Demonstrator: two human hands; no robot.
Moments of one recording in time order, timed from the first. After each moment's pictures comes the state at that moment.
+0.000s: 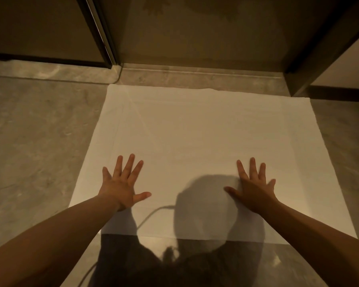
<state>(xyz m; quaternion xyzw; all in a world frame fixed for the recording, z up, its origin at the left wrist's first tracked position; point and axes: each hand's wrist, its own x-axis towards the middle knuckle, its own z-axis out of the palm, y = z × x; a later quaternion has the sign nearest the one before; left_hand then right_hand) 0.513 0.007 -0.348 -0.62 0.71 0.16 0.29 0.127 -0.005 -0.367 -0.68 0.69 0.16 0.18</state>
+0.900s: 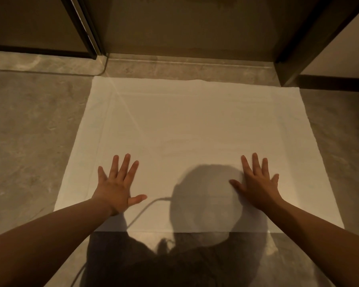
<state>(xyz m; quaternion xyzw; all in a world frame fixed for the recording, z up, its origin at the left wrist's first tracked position) 0.503 0.023 -0.361 -0.60 0.74 0.15 0.28 0.093 0.009 -0.367 -0.67 0.71 0.14 0.19</state>
